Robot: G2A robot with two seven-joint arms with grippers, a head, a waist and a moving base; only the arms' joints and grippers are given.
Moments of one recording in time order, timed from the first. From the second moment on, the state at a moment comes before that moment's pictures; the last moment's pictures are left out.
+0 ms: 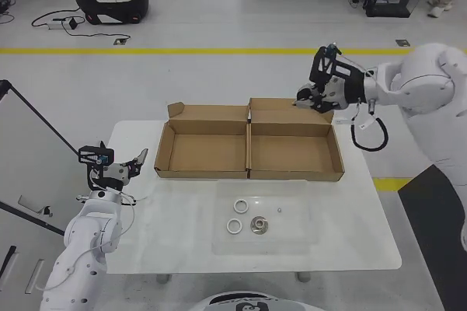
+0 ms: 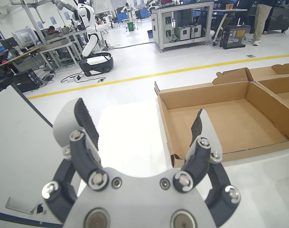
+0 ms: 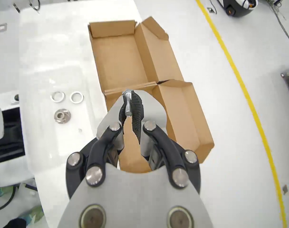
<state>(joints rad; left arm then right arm) 1.73 -1.15 -1.60 -1.80 1.33 0.00 0.00 -0.49 -0.84 0.83 -1.37 -0.38 -0.84 0.98</state>
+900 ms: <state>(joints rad) 1.73 -1.15 -1.60 -1.80 1.33 0.00 0.00 -0.21 -1.11 0.17 -0.79 -0.57 -0.89 0.93</state>
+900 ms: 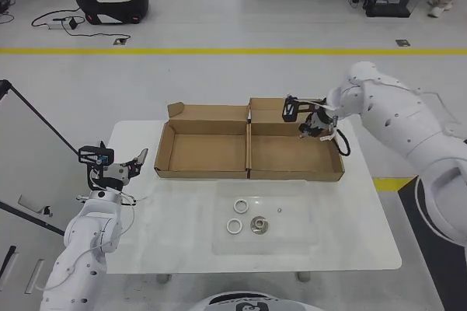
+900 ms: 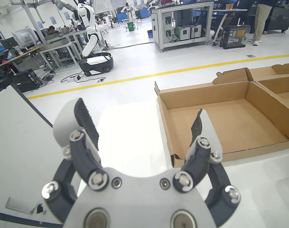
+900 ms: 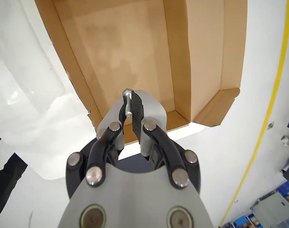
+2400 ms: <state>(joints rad) 1.73 -1.15 -1.60 -1.80 1.33 0.00 0.00 -0.31 -1.34 0.17 -0.30 -0.82 -1.01 0.81</state>
